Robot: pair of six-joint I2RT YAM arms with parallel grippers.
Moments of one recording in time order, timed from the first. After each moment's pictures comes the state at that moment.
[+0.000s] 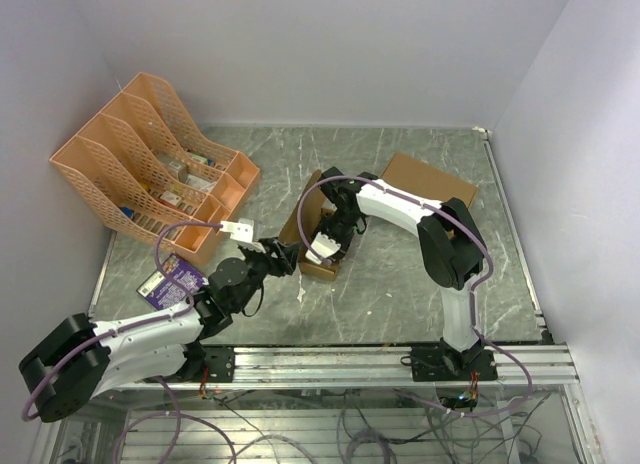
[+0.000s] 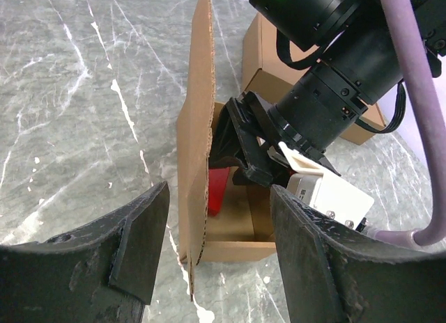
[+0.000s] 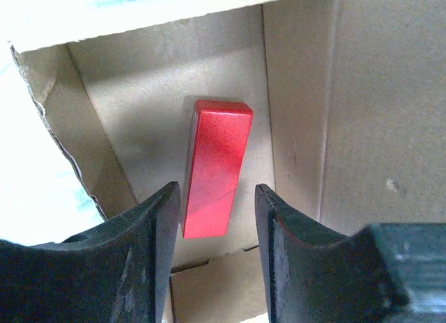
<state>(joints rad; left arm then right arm) -0.88 0.97 0.22 0.71 -0.40 -0.45 0.67 2.04 1.53 -0.94 -0.42 -2.02</state>
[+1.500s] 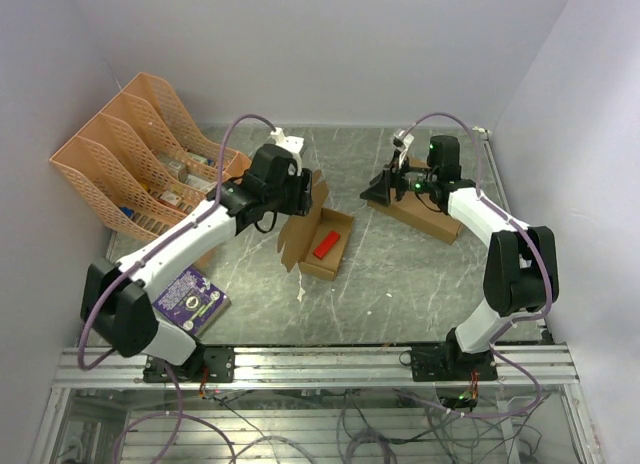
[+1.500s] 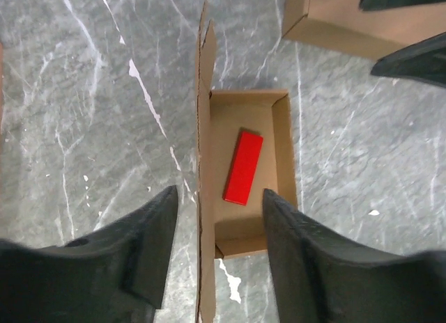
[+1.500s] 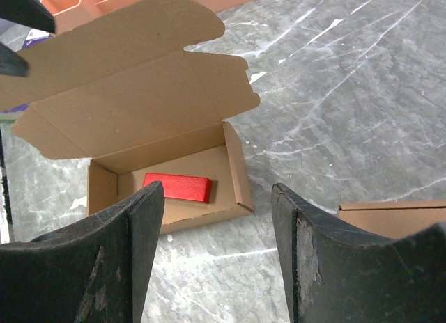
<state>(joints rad) -0.64 1.42 1.22 -0.42 -0.05 -0.32 0.15 1.66 1.12 -0.01 -0.95 -0.16</state>
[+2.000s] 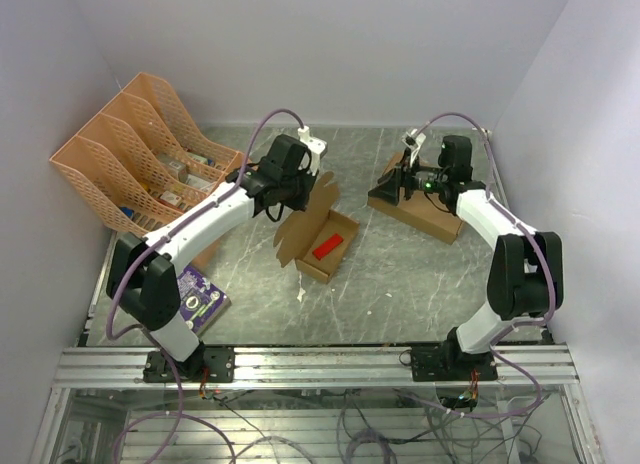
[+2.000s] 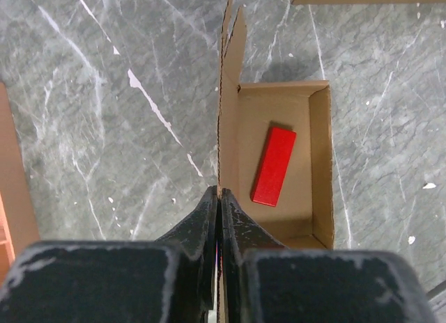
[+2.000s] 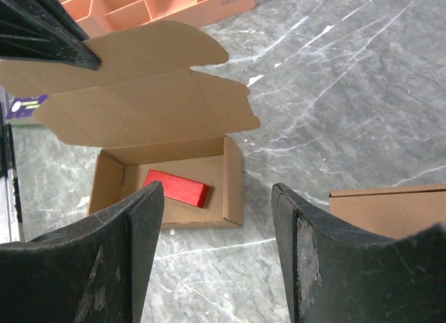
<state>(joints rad) -0.64 1.61 1.39 -0.53 0.01 -0.10 0.09 1.64 1.10 0.00 -1.01 -0.15</state>
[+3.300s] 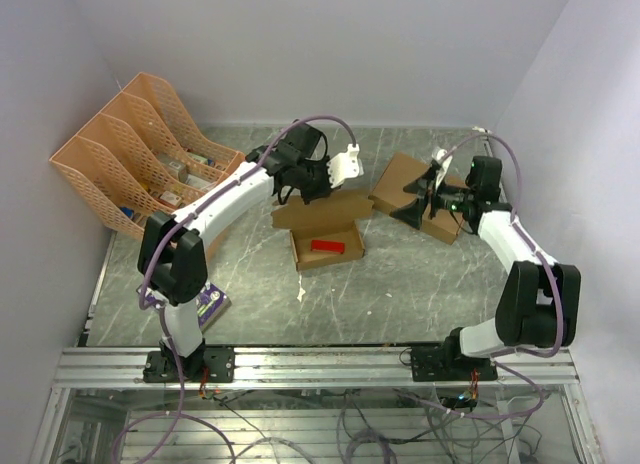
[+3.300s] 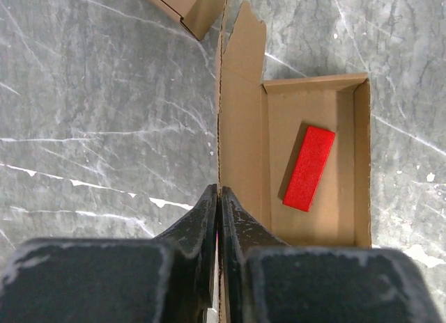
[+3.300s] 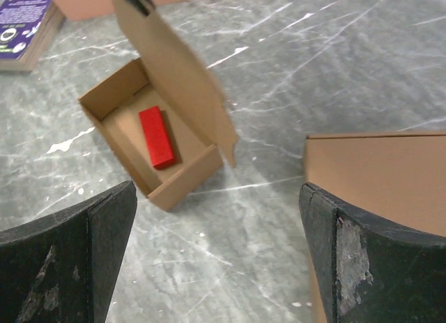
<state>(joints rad) -0.64 1.84 1.66 -0.65 0.39 0.73 -0.07 1.47 0.96 -0.11 -1.12 -0.45</state>
